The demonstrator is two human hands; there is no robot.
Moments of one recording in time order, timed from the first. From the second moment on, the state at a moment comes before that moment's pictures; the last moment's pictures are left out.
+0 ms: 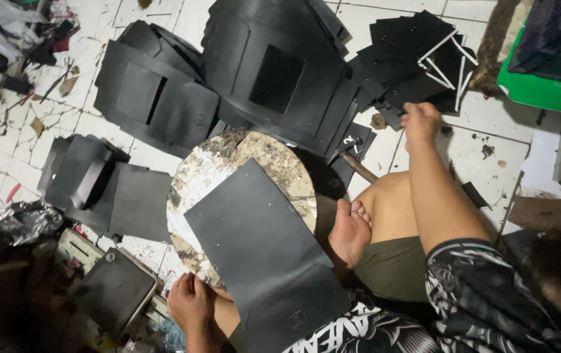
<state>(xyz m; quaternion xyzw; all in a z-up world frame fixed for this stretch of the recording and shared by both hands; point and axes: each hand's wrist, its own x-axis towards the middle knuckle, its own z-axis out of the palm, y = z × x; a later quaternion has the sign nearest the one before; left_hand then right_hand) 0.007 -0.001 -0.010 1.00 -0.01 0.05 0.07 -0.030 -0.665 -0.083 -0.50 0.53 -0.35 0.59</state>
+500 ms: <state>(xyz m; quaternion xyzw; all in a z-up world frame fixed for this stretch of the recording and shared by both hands) -0.007 0.027 -0.035 0.88 -0.03 0.25 0.41 -0.089 -0.462 0.062 -0.45 0.24 -0.28 0.82</state>
